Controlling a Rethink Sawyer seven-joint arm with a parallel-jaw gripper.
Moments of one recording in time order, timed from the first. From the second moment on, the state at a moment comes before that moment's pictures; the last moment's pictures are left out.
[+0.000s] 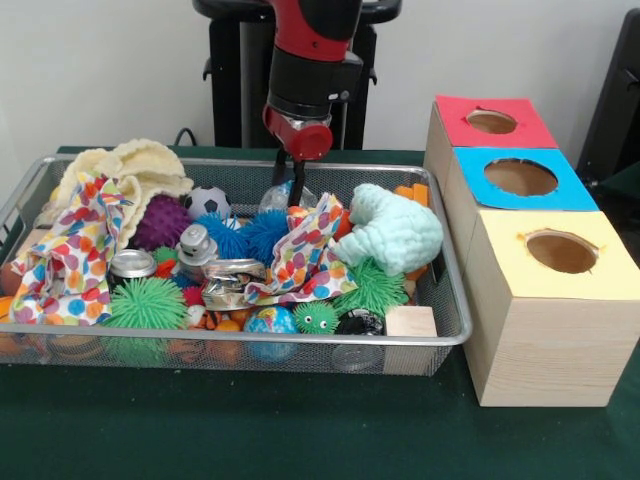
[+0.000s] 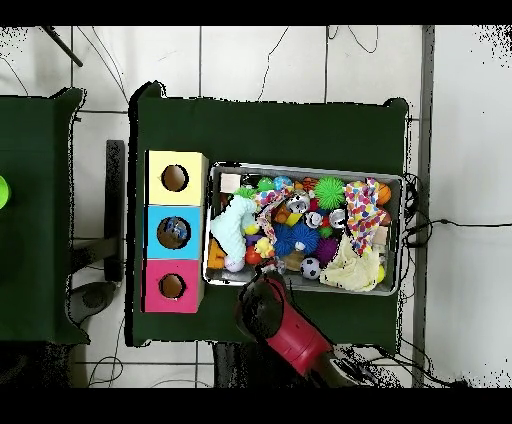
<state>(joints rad) -0.32 -0.54 -0.02 2.26 0.42 -0.31 2.19</state>
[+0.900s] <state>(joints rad) -0.29 -0.51 -0.02 2.24 0.44 -0.32 2.19</state>
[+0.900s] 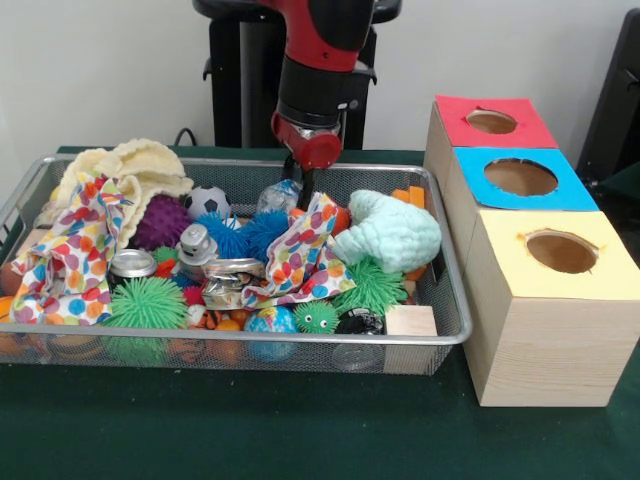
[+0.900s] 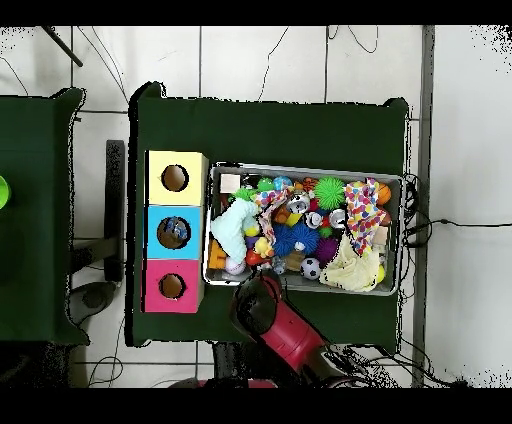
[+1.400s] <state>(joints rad) -0.29 -0.48 -0.02 2.24 0.44 -0.36 2.19</state>
